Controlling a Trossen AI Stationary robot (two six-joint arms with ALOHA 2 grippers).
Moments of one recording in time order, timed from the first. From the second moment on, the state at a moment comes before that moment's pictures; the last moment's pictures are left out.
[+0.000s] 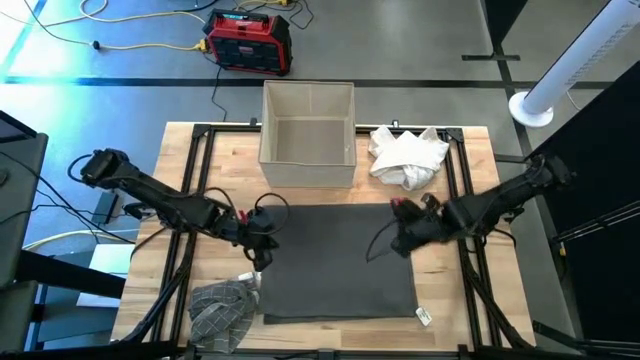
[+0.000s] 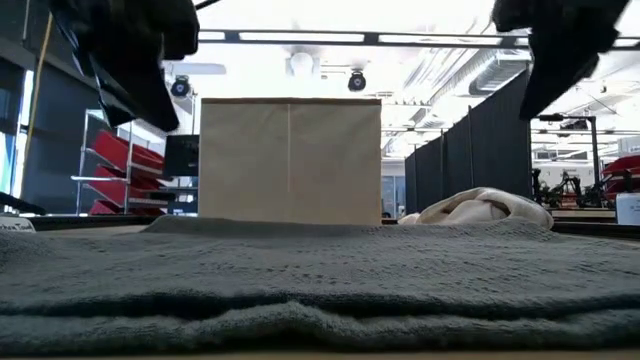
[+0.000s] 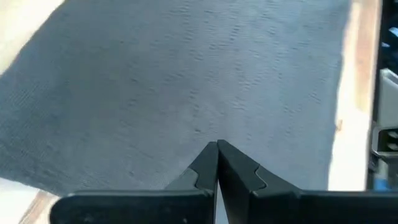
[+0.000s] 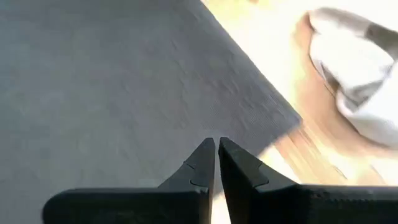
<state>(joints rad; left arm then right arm) -0.37 1.22 0.74 -0.40 -0.19 -0.78 0.35 1.28 1.03 -1.10 0.34 0.92</state>
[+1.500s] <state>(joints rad) -0.13 1.27 0.73 -0.61 -0.39 -0.35 -0.16 1.28 0.44 -0.37 0.08 0.15</state>
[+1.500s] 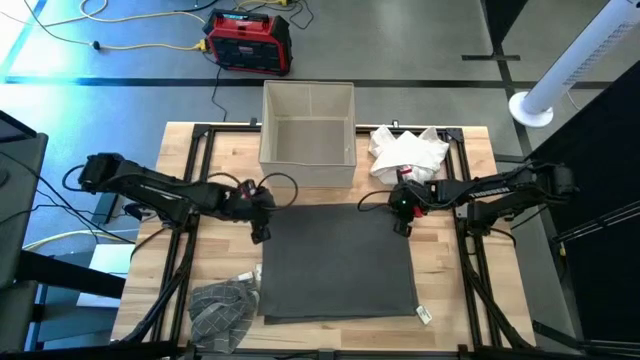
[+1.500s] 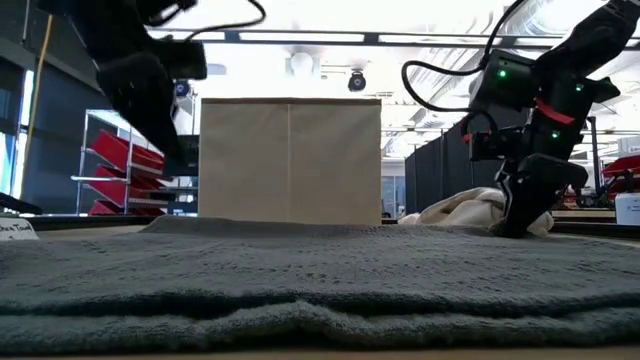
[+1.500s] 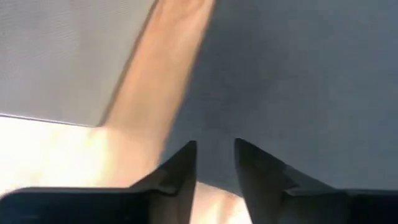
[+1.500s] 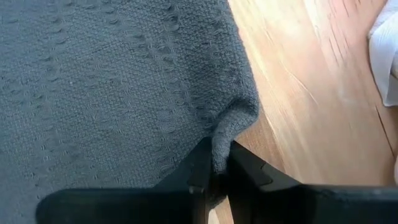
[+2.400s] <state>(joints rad) 0.11 1.37 0.50 -0.28 -0.14 -0.27 -0.13 1.28 0.44 -0.37 0.05 0.21</state>
